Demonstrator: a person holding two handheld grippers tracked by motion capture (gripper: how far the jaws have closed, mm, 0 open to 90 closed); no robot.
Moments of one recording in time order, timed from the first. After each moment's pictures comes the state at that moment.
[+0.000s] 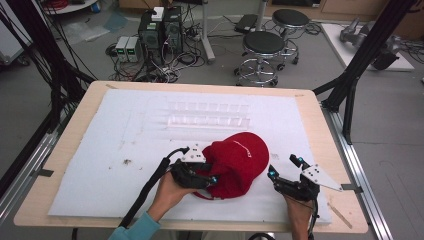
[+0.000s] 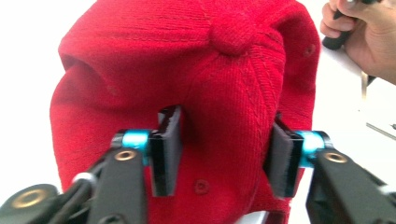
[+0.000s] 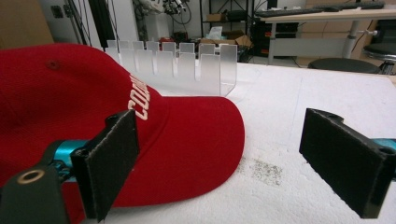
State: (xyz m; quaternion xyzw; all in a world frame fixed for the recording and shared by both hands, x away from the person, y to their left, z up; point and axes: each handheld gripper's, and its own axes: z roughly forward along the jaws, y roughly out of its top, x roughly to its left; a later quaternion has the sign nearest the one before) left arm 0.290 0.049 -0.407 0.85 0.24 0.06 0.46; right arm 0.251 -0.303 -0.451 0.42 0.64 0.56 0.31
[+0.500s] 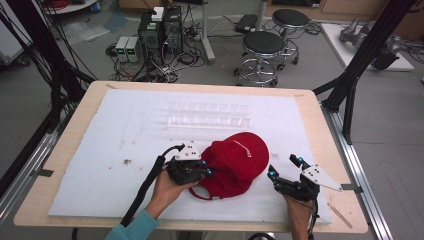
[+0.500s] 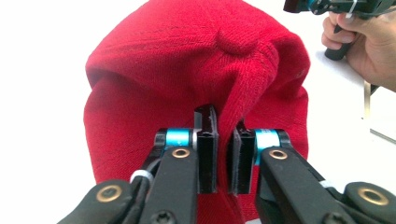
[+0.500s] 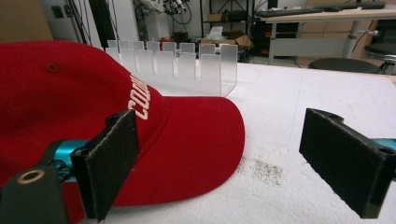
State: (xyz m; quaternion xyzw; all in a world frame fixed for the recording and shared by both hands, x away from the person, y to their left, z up) left arm 0.292 0.060 -0.399 0.84 0.24 0.07 0.48; right arm 0.251 -0.303 -0.451 0.42 0.64 0.56 0.31
